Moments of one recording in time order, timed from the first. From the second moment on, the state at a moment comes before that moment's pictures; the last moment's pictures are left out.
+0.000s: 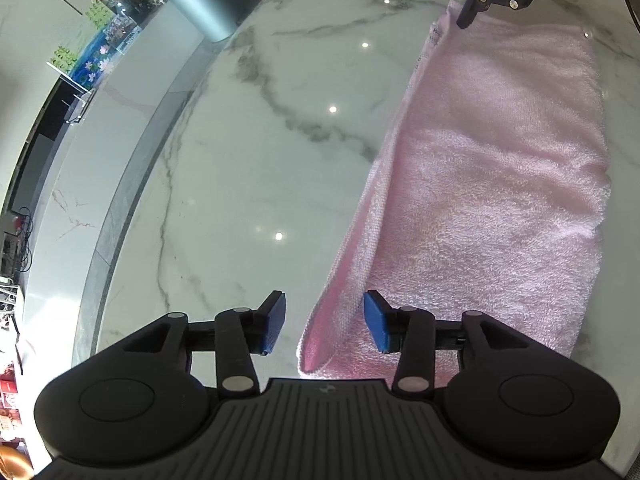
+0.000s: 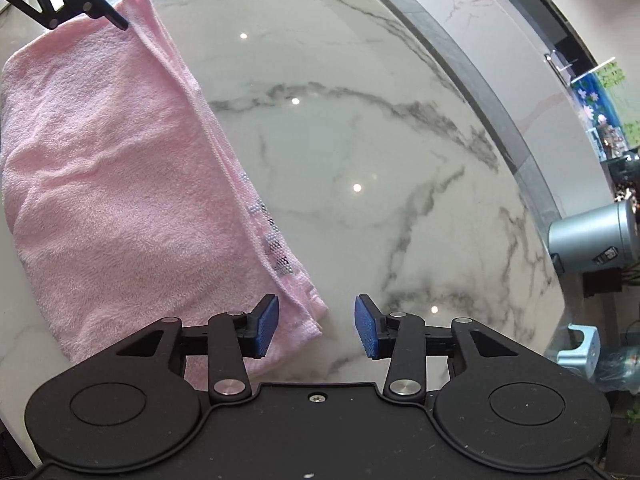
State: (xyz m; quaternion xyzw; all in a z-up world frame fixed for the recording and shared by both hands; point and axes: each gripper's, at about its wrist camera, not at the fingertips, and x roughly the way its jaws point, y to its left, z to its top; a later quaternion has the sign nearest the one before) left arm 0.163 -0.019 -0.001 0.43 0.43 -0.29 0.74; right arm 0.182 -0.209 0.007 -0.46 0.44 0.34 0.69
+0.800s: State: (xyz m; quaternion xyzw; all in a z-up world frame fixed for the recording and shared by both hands) left arm 0.080 0.020 0.041 0.09 0.42 -0.14 0.89; right arm 0.088 -0.245 0.041 -0.18 0.44 0.23 0.85
